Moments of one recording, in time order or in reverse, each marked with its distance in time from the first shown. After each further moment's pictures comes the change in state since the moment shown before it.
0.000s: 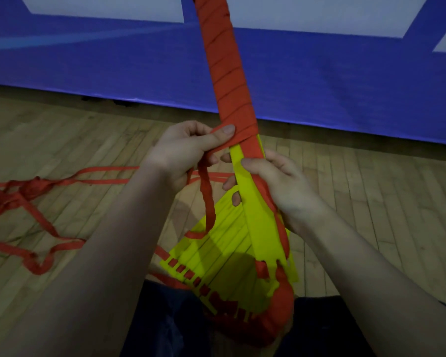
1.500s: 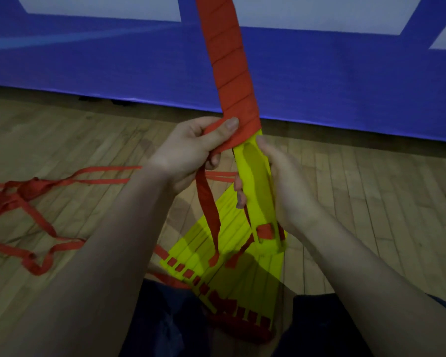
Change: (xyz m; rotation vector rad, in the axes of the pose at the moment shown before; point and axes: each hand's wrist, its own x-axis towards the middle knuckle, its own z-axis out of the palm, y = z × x) left_hand -0.003 -0.002 0.010 0.010 -0.145 0.180; right_hand 0.003 0.002 -0.003 0.026 0.094 0.006
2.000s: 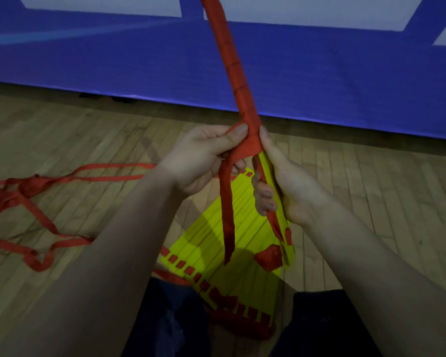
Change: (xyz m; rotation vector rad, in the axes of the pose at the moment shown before) left_hand -0.007 -0.005 0.008 -0.126 -0.178 -0.076; right_hand -0.001 -0.011 -0.007 -0.191 -0.071 0.262
